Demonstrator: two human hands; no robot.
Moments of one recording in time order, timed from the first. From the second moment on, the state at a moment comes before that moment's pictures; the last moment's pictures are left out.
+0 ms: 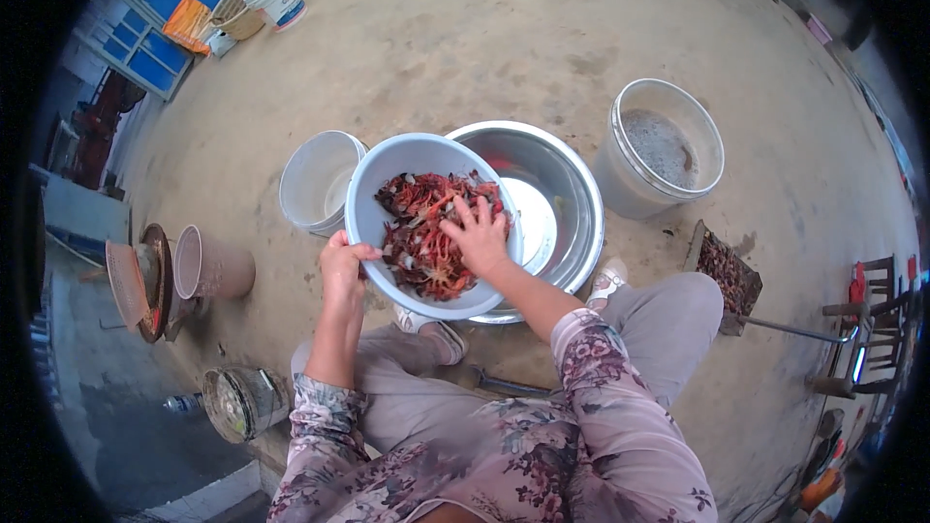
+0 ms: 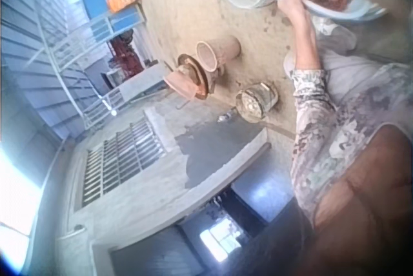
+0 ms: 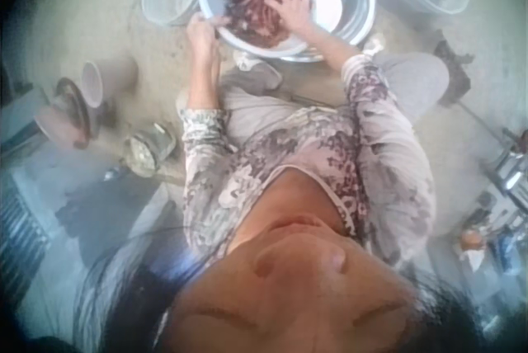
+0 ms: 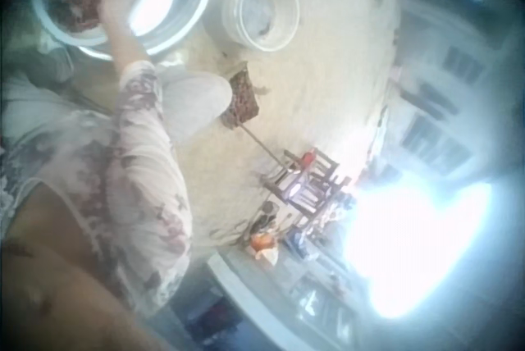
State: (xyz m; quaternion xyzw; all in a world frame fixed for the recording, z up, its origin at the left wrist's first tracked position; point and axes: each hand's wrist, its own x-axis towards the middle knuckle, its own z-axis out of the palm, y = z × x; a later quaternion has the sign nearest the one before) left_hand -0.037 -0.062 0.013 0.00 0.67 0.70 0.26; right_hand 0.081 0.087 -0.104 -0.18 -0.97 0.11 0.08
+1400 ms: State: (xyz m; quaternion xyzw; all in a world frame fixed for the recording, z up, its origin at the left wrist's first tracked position) left_hand -0.040 -0.072 0.024 0.00 0.69 0.67 0.27; right_hand 0.057 0.126 -0.092 -0.22 -0.97 0.06 0.12
